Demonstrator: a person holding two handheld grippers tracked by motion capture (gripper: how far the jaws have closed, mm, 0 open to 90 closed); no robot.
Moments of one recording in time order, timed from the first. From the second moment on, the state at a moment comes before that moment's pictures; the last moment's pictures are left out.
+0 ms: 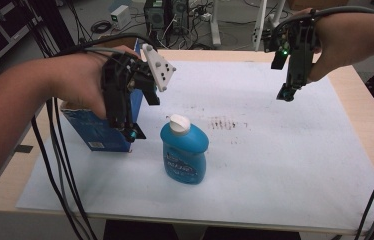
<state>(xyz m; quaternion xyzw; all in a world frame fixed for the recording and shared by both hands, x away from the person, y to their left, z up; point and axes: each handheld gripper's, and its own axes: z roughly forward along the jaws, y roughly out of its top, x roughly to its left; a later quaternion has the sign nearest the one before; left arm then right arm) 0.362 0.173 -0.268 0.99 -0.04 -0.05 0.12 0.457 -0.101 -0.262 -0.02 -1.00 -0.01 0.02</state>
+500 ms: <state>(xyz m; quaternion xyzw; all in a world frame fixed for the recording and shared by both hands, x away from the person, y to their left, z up) 0.376 0.172 -0.241 1.00 -0.01 -0.03 0.06 0.454 -0.103 -0.260 -0.02 -1.00 -0.01 0.02</state>
